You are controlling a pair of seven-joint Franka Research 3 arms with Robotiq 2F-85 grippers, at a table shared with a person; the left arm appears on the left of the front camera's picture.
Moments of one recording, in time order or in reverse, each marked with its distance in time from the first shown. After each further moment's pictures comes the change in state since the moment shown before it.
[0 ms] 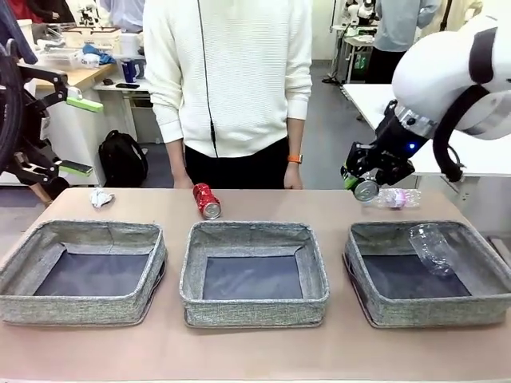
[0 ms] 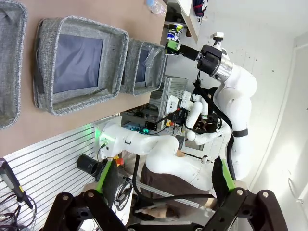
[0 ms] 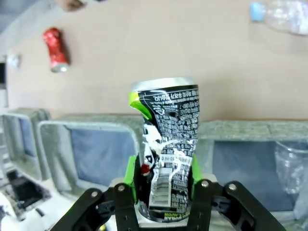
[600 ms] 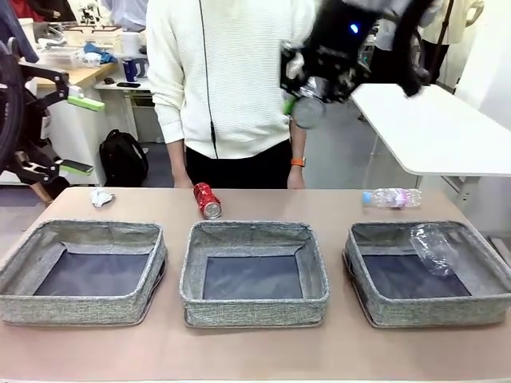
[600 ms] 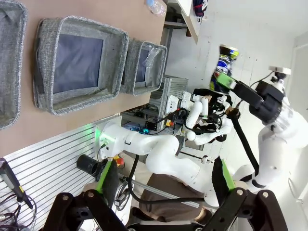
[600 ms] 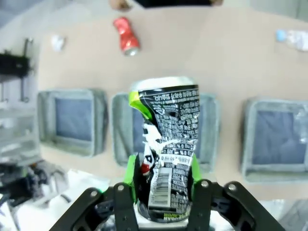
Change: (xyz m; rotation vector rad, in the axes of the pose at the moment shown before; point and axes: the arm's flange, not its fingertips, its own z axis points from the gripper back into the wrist) left arm 0.000 0.000 0.000 0.000 0.000 0.000; right arm -0.047 0.222 0.130 -0.091 -0.039 0.072
